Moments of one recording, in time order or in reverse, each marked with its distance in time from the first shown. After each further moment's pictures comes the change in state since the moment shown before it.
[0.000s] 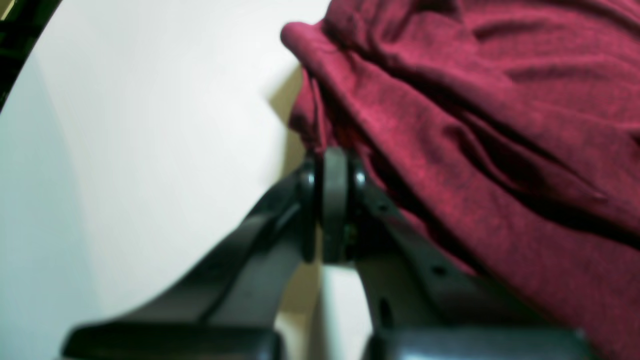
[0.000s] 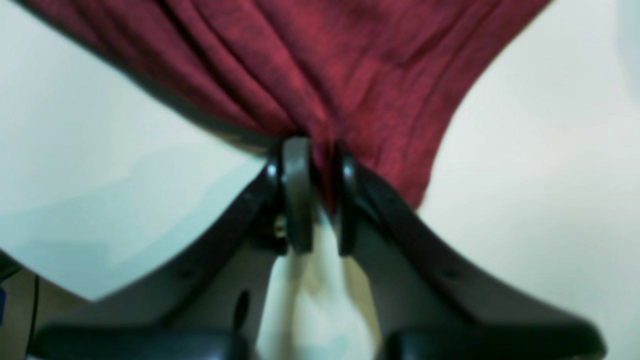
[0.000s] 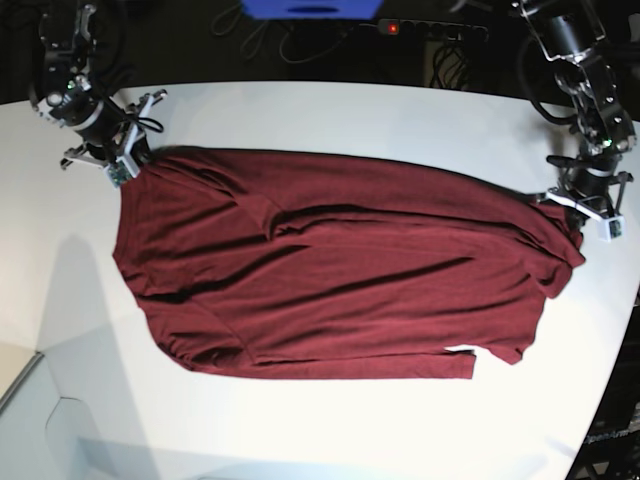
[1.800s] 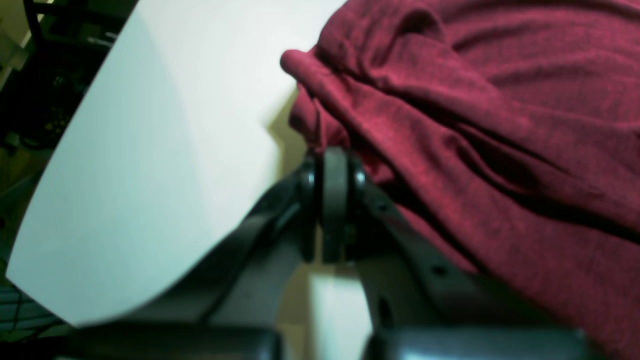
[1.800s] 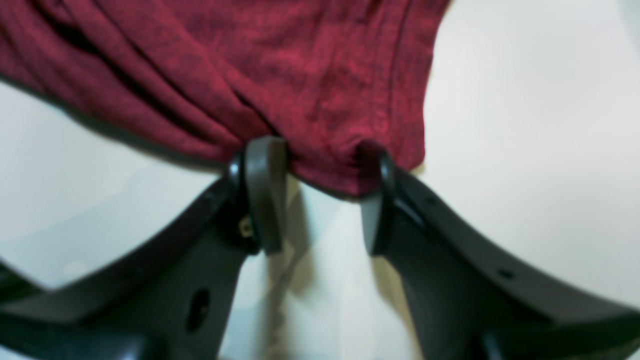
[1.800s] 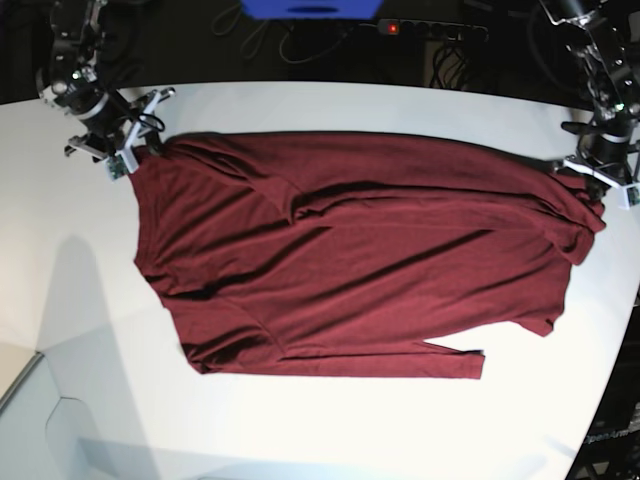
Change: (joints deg) left arm 8.2 0.3 -5.1 7.2 -0.2 -0.2 0.0; right arm -0.2 -5.0 4.0 -1.4 0.2 0.0 2.1
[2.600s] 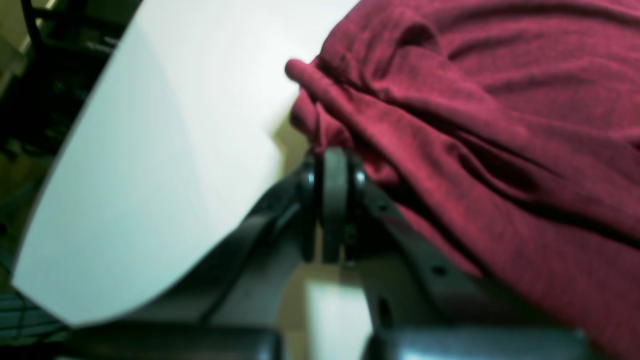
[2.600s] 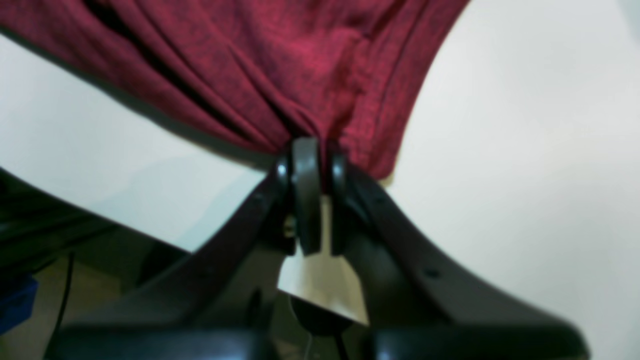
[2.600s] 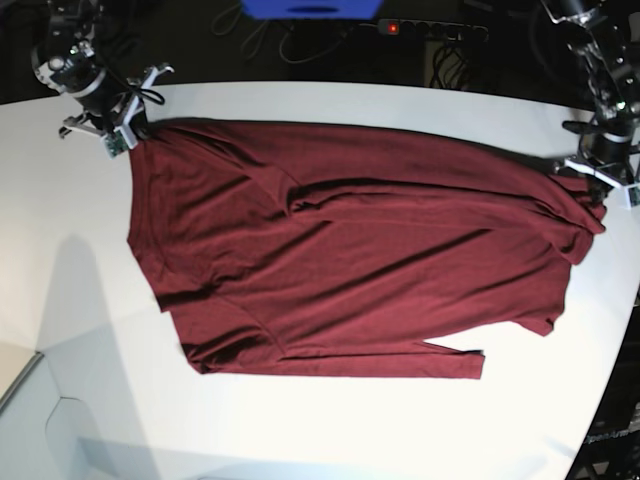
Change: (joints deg) left arm 1.8 0.0 -0.1 3.2 0.0 0.0 0.0; right arm -7.8 0.2 1.1 7.1 -0.2 0.0 0.0
